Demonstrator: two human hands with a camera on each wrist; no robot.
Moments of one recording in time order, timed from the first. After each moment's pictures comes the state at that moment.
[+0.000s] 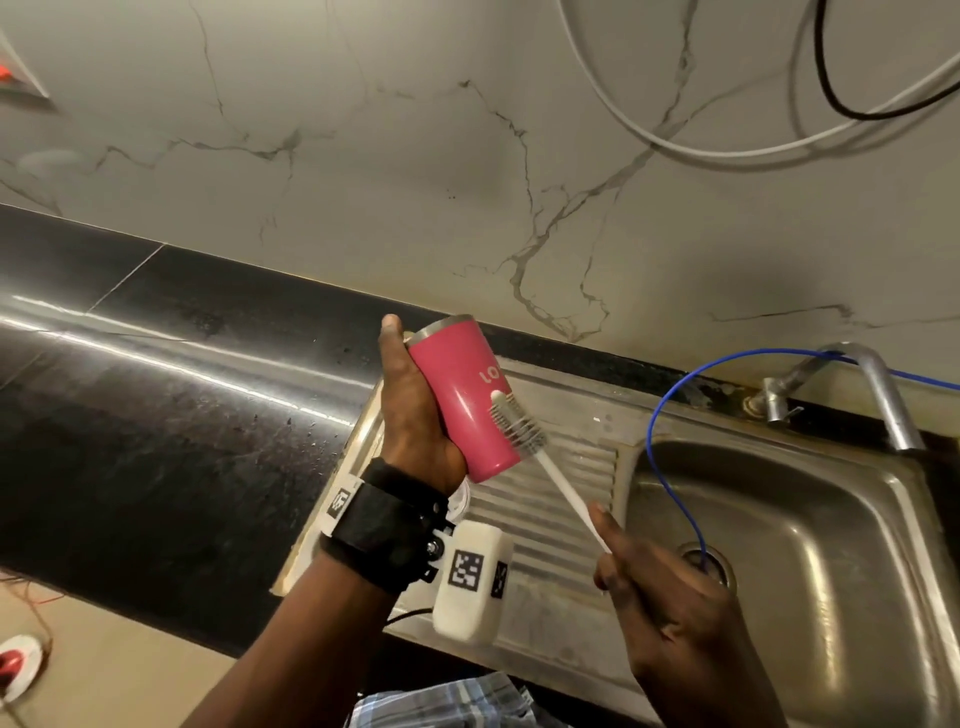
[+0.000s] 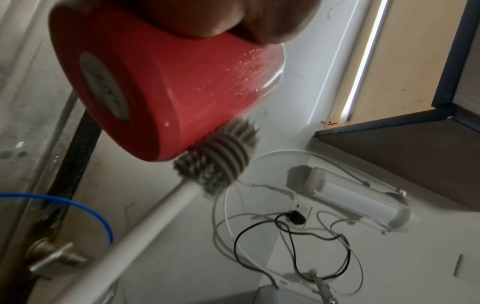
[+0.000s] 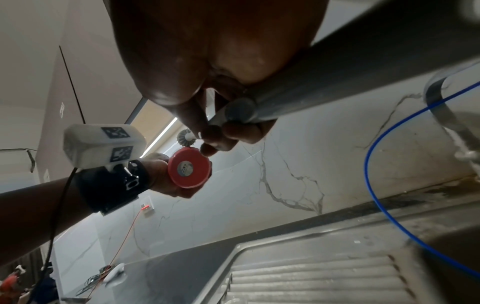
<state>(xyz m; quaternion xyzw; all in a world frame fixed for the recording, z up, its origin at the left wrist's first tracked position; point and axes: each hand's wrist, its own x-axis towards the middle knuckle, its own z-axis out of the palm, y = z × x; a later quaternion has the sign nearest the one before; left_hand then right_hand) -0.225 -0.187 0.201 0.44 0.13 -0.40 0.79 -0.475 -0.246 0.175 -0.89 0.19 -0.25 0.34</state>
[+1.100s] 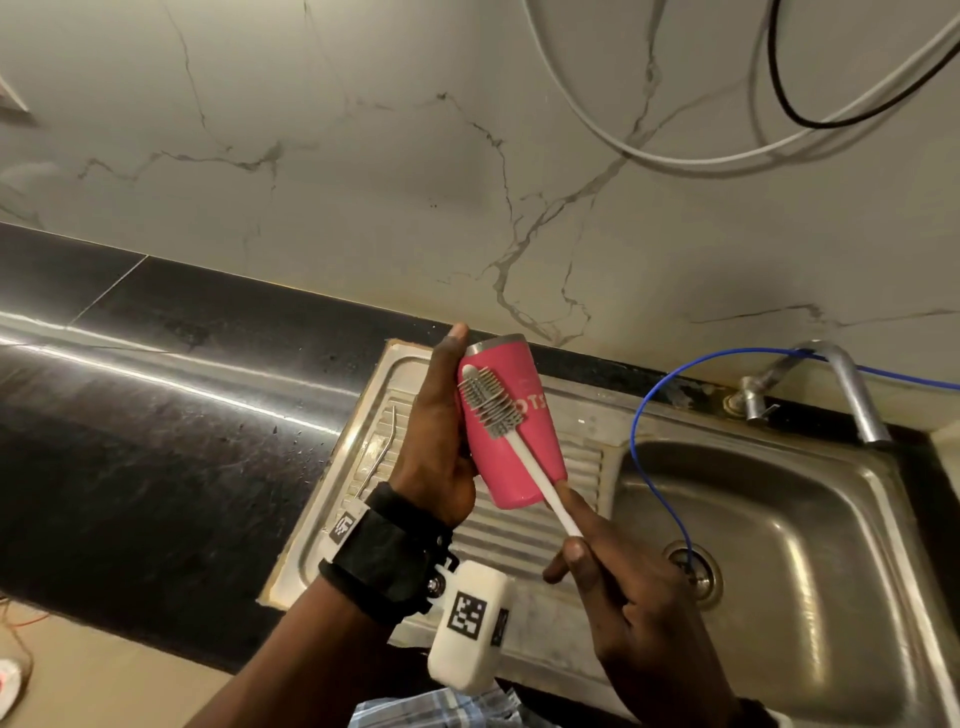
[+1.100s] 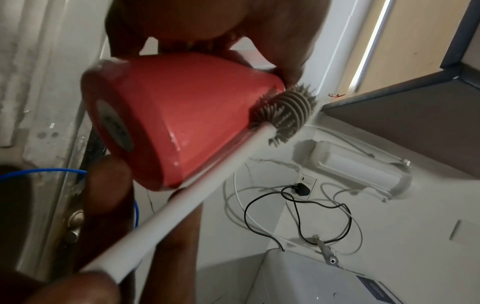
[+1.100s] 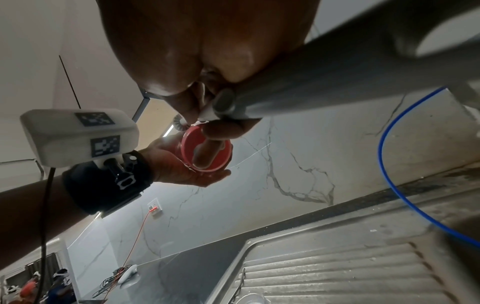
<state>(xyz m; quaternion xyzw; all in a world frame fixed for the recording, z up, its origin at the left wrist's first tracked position) -0.253 -0.191 0.192 0.47 0.00 -0.46 0.76 -0.464 -0.242 0.176 -0.87 0.17 -0.24 0.39</state>
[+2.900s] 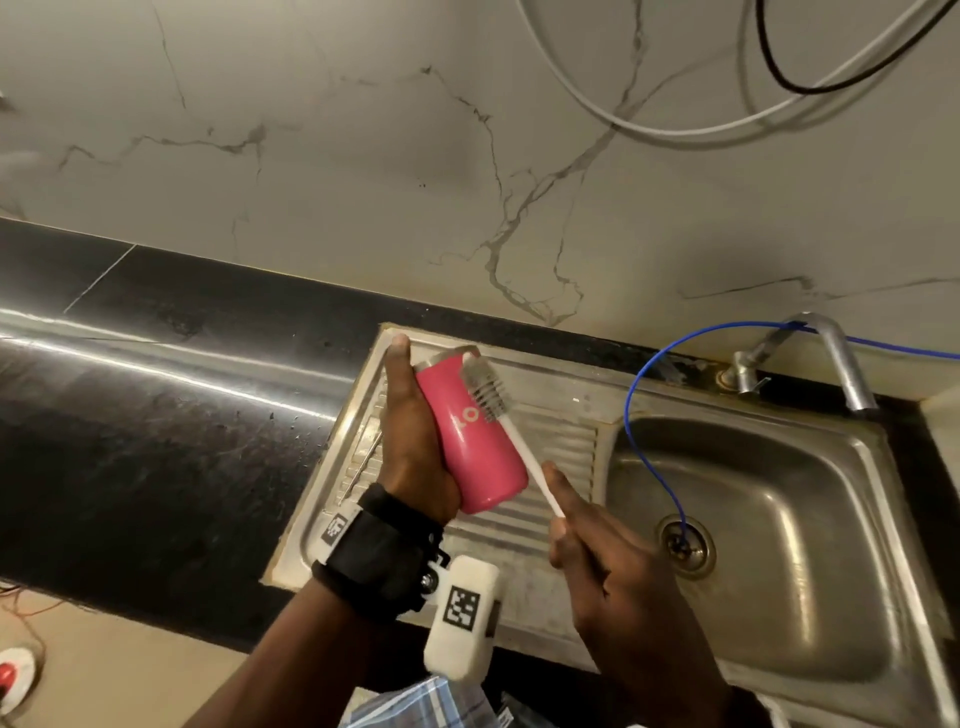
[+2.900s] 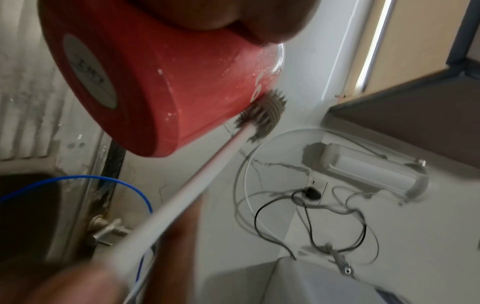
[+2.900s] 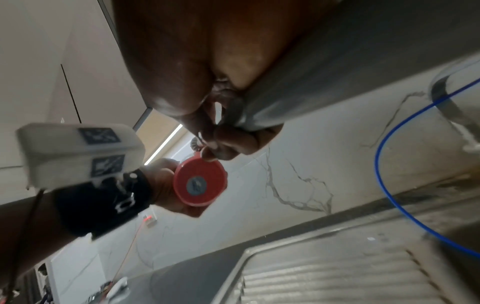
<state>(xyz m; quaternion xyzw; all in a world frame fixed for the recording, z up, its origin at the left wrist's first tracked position) -0.262 -0.178 0.180 0.50 0.08 -0.42 0.75 -0.471 -0.232 0.160 -0.86 0.22 -0.22 0.41</state>
